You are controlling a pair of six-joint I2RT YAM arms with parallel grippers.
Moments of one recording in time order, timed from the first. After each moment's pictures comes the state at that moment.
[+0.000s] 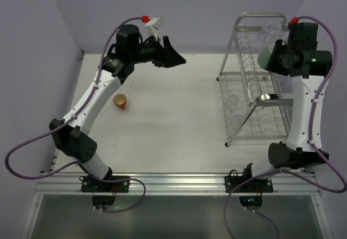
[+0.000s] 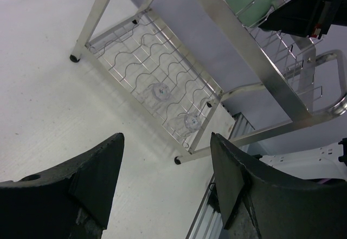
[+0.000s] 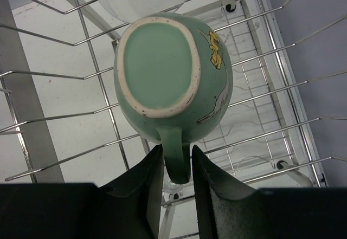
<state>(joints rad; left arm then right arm) -0.44 1.64 1.75 -0.36 0.68 -0.49 -0.07 1.53 2.12 -1.33 0.11 0.24</state>
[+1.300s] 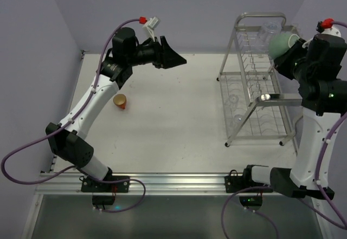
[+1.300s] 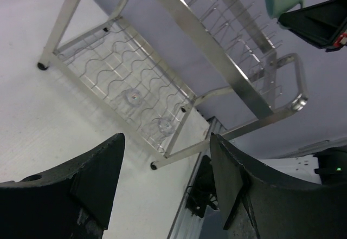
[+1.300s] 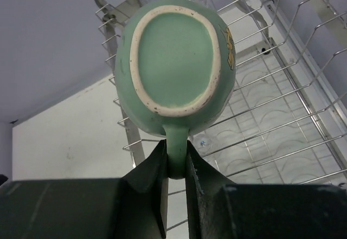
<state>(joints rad) -0.44 1.58 1.67 -0.24 0.73 -0.60 -0.08 1.30 2.07 -1.19 0.09 0.43</state>
